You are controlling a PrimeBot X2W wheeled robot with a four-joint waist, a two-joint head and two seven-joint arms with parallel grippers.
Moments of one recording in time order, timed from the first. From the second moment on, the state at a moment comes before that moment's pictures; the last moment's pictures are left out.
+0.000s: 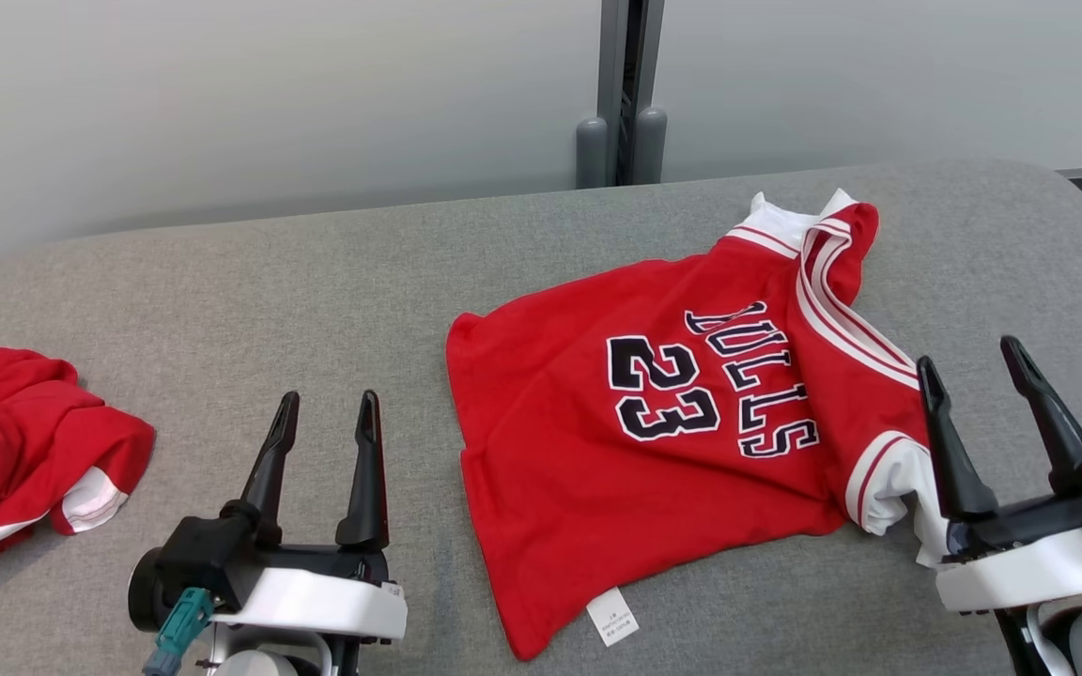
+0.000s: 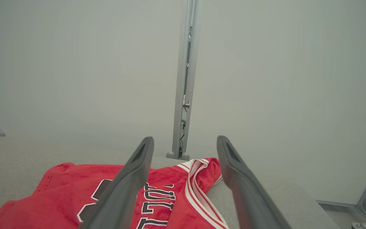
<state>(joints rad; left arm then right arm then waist) -0.06 0.05 -0.22 0.07 -0.31 0.10 -0.26 -0.10 -0.19 0.05 0.05 0.13 0.13 -0.26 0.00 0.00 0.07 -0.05</state>
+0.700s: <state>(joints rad) -0.05 0.05 -0.19 0.08 -0.29 0.12 -0.26 -0.05 -0.16 -0.01 0.51 0.42 0.13 -0.19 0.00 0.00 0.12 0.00</state>
